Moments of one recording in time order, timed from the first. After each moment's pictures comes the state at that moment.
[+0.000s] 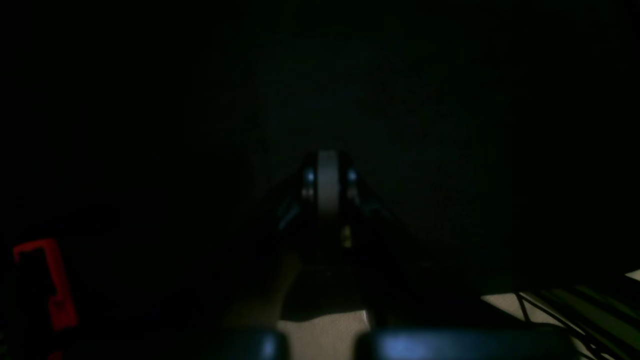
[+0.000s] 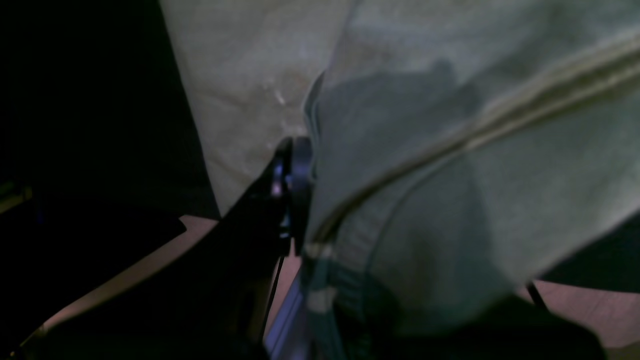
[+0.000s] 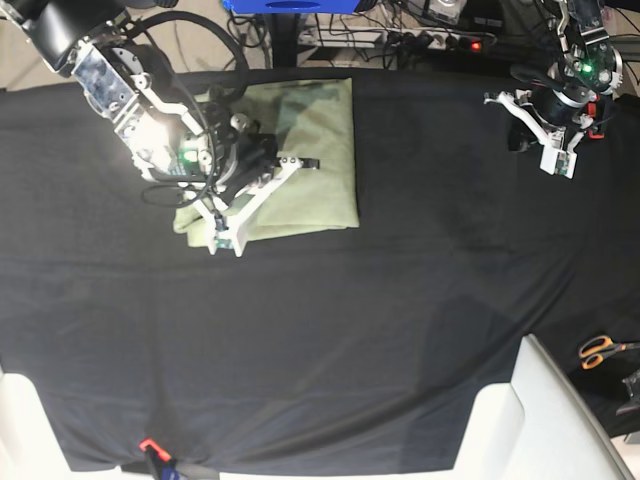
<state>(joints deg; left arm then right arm) 25.1 -13.1 -28.5 88.7 -10.3 -33.6 29.5 0.3 15.1 -39.1 105.6 26.1 -39.8 -66.9</state>
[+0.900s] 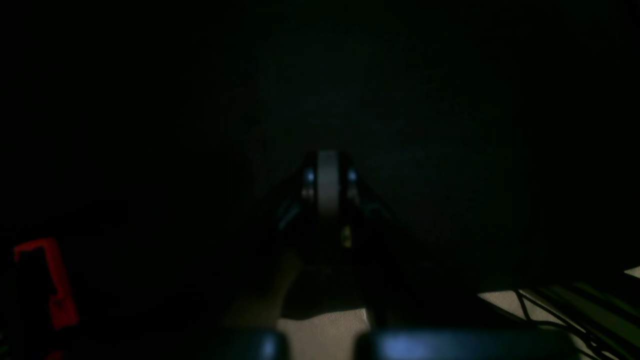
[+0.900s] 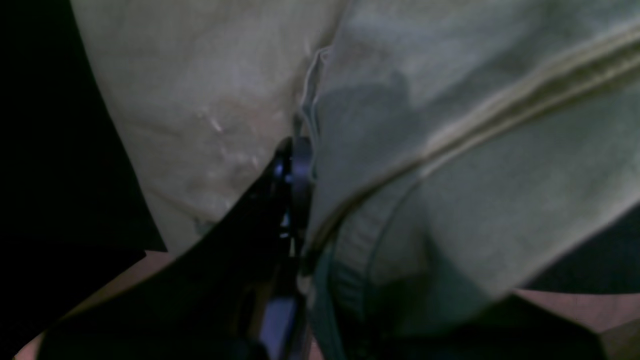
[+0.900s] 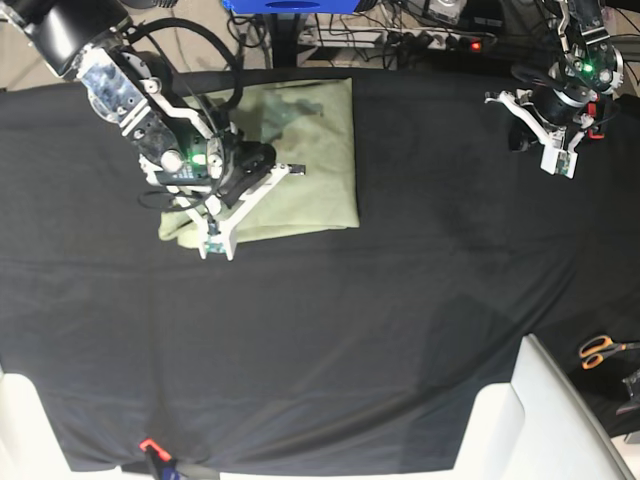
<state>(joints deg) 25.2 -13.1 -28.8 88.7 -10.3 -33.6 29.4 1.1 14.2 -39.1 101.8 19.6 -39.8 -67.2</state>
